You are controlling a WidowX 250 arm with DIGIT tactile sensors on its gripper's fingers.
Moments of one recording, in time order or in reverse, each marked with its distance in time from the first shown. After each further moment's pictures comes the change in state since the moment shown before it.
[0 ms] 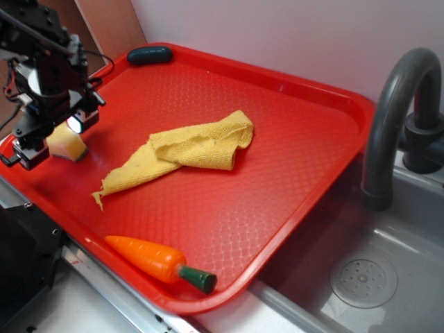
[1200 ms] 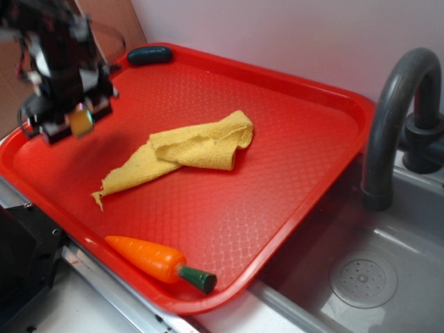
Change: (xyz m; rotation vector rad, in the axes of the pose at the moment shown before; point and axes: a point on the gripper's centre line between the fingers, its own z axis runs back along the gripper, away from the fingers) arm 0.010 -0.028 0.042 -0.131 0.196 -0.184
